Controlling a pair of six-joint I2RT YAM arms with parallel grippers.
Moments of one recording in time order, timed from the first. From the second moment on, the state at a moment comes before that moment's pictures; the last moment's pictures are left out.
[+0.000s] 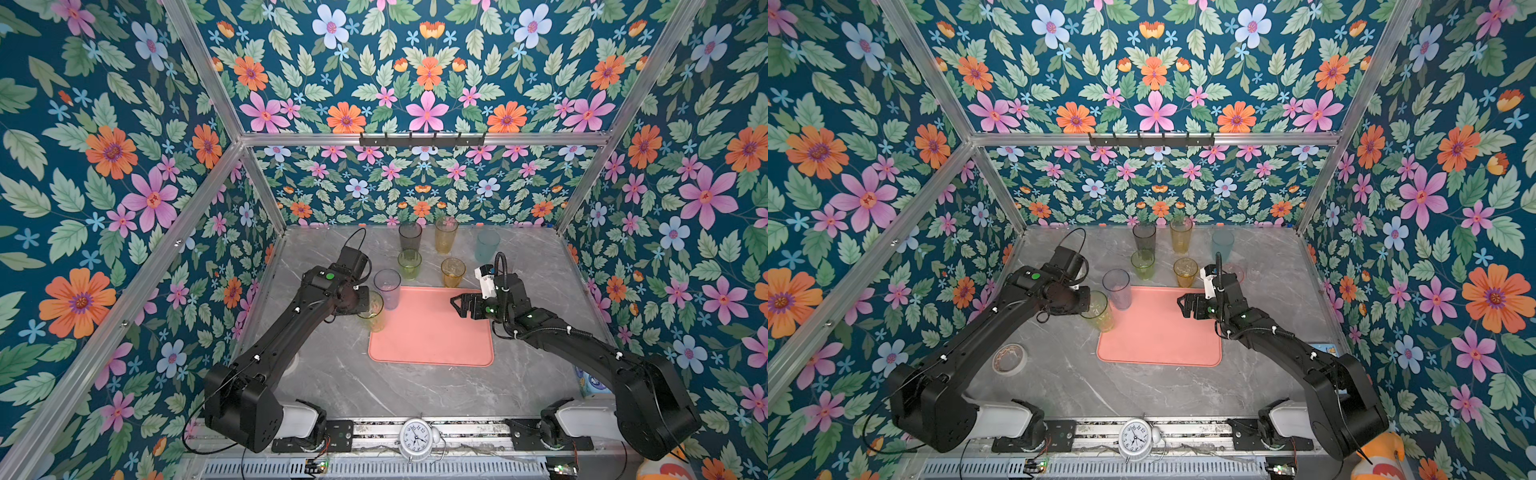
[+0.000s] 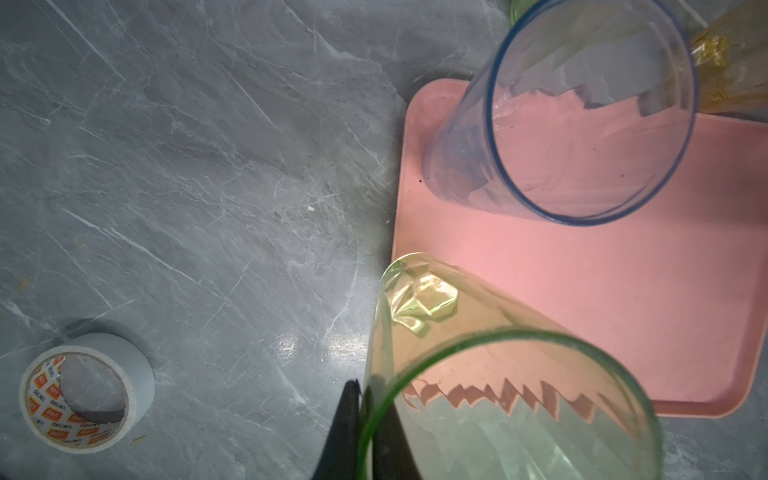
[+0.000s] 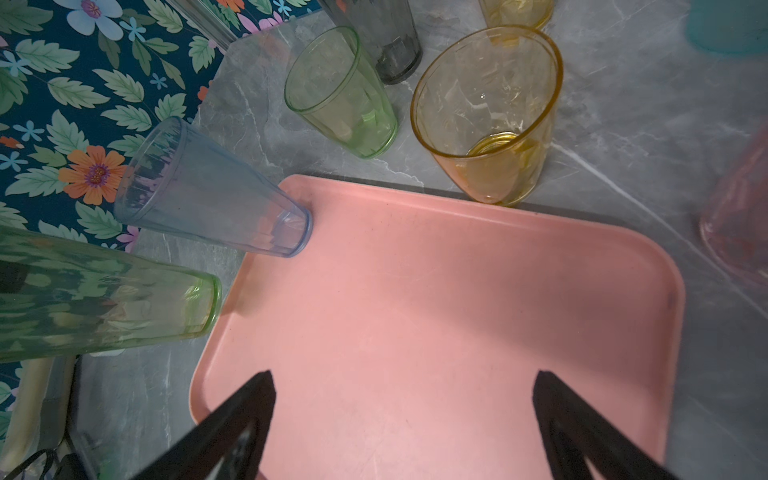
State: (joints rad) left arm -0.46 1.37 1.24 -1.06 -0.09 -0.43; right arm 0.43 1.31 0.70 -0.02 -0.23 0.42
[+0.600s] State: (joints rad) left arm -0.54 1.46 1.24 -1.01 -0.12 -0.49; right arm 0.43 1.30 0.70 -0.02 -0.22 0.42
